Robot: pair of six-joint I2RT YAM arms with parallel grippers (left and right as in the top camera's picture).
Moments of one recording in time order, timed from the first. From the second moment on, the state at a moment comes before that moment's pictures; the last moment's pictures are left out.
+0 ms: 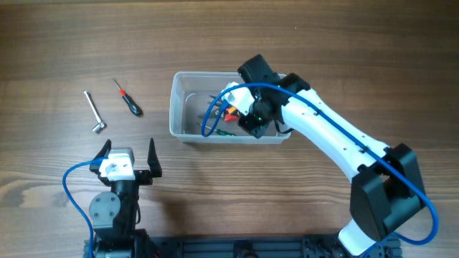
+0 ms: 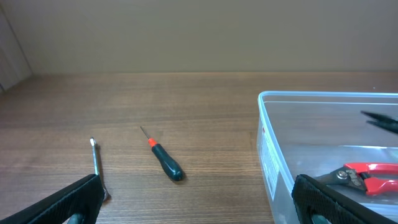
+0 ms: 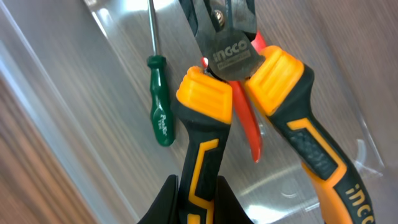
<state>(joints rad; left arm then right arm) 0.05 0.02 0.07 -0.20 0.02 0.01 0.58 1.80 1.34 -0.84 -0.16 -0.43</state>
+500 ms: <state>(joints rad) 0.05 0.02 0.07 -0.20 0.02 0.01 0.58 1.80 1.26 -0.64 -0.16 -0.39</state>
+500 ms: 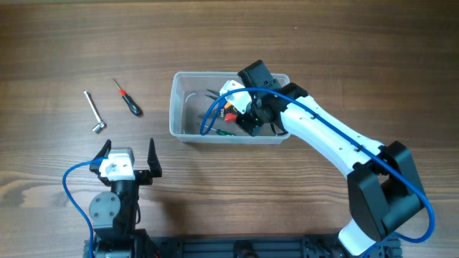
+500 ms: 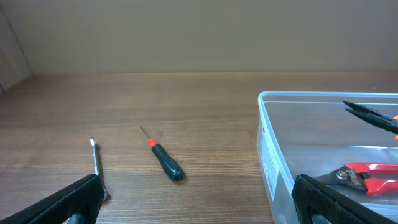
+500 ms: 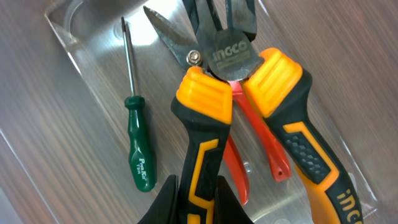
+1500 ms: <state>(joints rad) 0.05 0.02 0.07 -0.20 0.02 0.01 0.54 1.80 1.71 -0.81 0.02 -0.10</state>
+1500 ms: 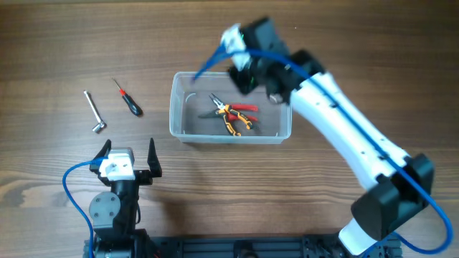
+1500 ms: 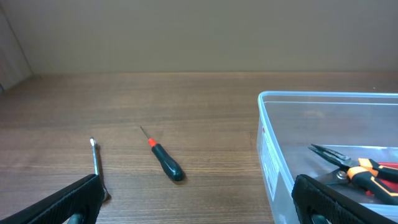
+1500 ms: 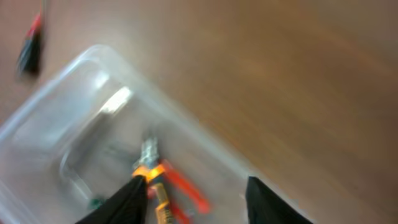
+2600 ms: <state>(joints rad) 0.05 0.02 0.07 -0.20 0.07 -0.03 -0.06 1.76 1.95 -1.03 0.26 0.03</state>
